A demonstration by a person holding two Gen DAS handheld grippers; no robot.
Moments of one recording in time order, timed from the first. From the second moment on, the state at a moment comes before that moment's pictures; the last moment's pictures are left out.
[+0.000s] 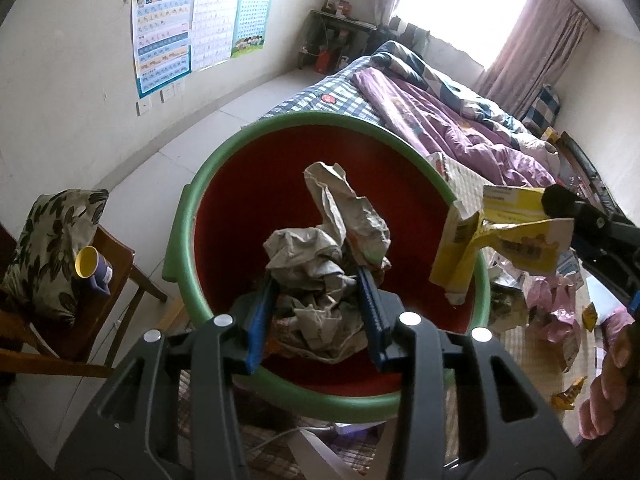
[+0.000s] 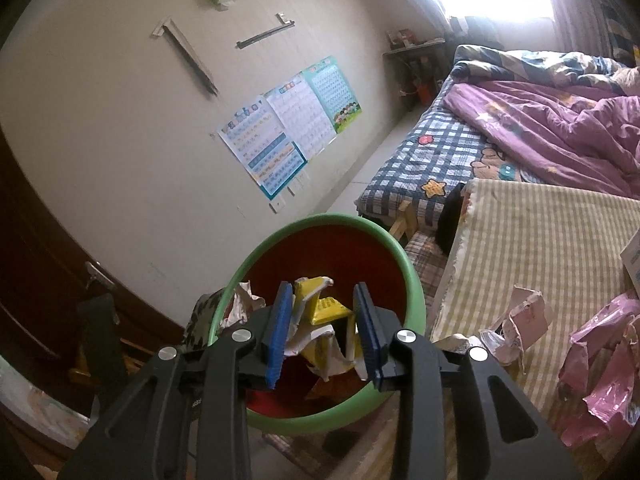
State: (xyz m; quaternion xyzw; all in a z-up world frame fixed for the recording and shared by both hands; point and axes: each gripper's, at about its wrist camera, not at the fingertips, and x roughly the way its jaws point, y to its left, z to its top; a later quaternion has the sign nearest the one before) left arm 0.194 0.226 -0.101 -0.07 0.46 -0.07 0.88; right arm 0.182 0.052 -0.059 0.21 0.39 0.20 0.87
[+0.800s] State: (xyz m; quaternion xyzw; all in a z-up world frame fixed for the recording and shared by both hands) left arm 0.150 0.182 -0.066 -0.08 0.41 -0.08 0.90; right arm 0.102 -0.049 -0.016 0.24 0.34 0.16 0.90
